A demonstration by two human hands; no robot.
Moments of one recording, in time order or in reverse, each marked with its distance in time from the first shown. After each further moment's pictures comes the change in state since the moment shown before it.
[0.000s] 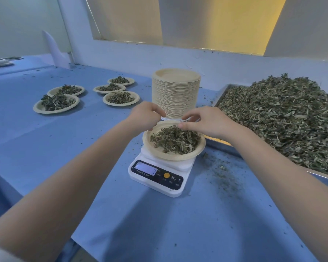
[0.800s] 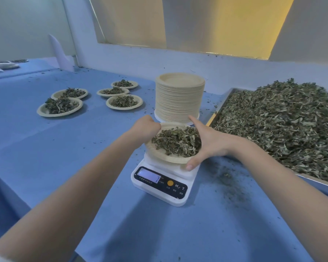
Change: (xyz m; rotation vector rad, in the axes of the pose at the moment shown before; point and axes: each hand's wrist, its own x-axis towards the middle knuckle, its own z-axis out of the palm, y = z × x) left_hand 0.016 -0.021 0.009 0.017 -0.048 -0.131; right_hand -0.004 0.014 0.014 0.019 -0.366 -0.015
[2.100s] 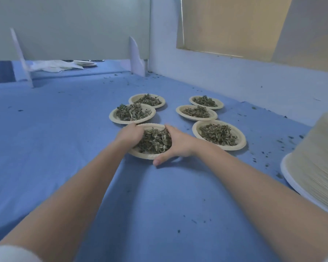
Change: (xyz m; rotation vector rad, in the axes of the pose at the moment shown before) left_hand 0.196 -0.250 -0.230 0.090 0.433 -0.369; right_hand 0.384 -0.210 0.089 -0.045 -0.075 -0.247
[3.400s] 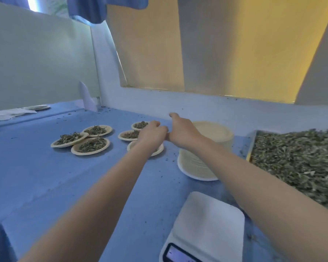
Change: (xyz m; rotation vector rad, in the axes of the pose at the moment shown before) left_hand -0.244 0.220 0.027 -0.299 -0.174 0.389; right_hand -0.258 0.008 -0.133 -0.025 0.557 0.174
